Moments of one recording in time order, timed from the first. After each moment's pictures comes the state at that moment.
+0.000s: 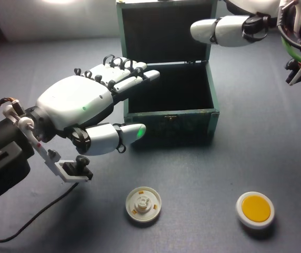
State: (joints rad) left arm 0.70 -1.20 1.30 0.04 -0.86 0.73; right arm -0.30 -1.30 1.49 0.34 0.40 -1.22
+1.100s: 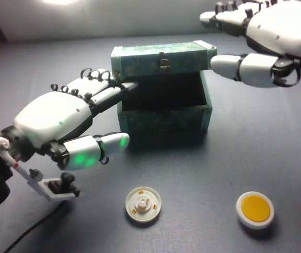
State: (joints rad) left arm 0.83 -1.15 1.23 -0.07 -1.00 0.73; right arm -0.47 -1.11 1.23 0.21 0.59 -1.11
